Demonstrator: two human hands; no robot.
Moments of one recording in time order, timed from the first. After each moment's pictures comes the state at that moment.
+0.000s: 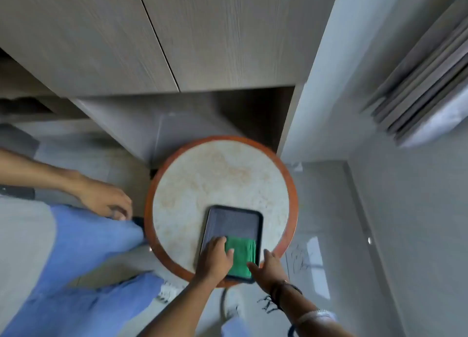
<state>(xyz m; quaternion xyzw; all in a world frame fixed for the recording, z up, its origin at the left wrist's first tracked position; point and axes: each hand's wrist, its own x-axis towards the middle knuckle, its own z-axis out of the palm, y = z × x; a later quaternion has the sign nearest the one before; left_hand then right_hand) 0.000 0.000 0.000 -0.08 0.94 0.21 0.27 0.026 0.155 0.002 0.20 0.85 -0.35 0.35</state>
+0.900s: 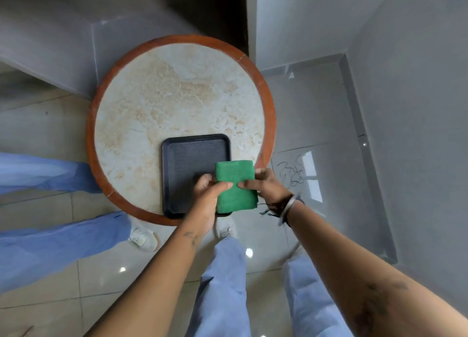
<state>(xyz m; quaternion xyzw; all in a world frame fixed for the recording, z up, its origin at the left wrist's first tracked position) 0.011 0.085 -0.063 -0.35 0.59 0.68 0.24 0.008 0.243 -0.104 0.30 0.53 -0.71 0.34</state>
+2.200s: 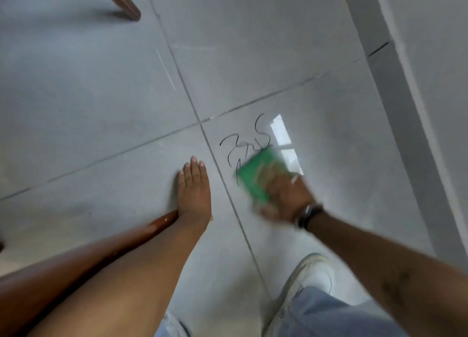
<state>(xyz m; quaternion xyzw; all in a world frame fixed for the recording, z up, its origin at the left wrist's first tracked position) 0.028 0.244 -0.632 0.19 0.88 -0.21 0.39 0.109 0.468 -0.640 -0.06 0.97 -0.12 0.21</state>
